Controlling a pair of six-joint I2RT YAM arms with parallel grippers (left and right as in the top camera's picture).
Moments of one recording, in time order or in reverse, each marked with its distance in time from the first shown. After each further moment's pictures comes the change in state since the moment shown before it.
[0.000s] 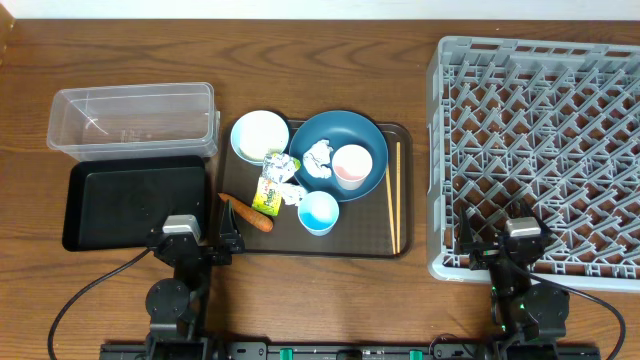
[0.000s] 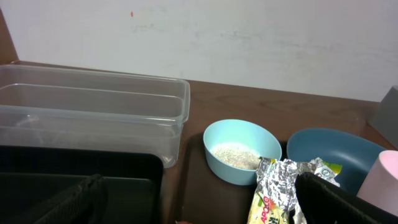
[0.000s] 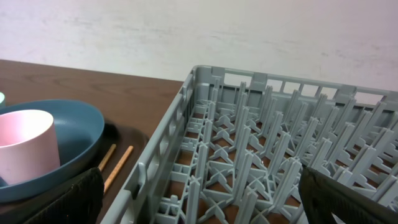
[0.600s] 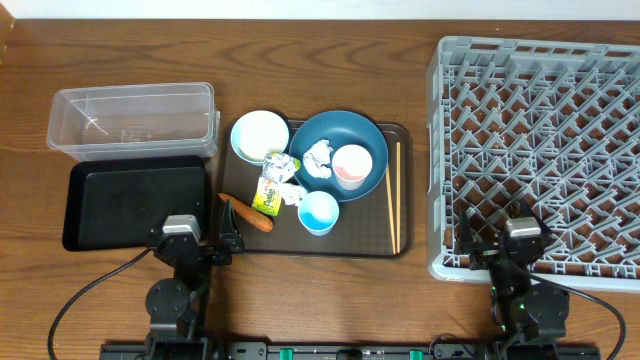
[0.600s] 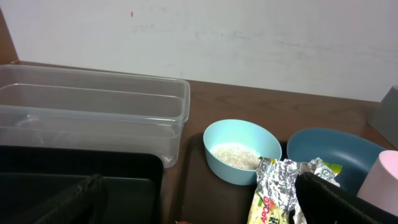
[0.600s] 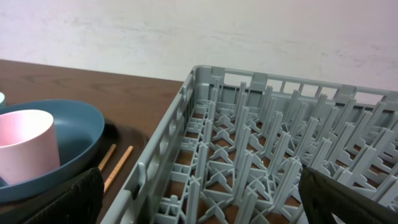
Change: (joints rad) left arm 0.000 0.000 0.000 0.000 0.000 0.000; right arm 0.000 0.000 0.000 0.001 0.000 0.000
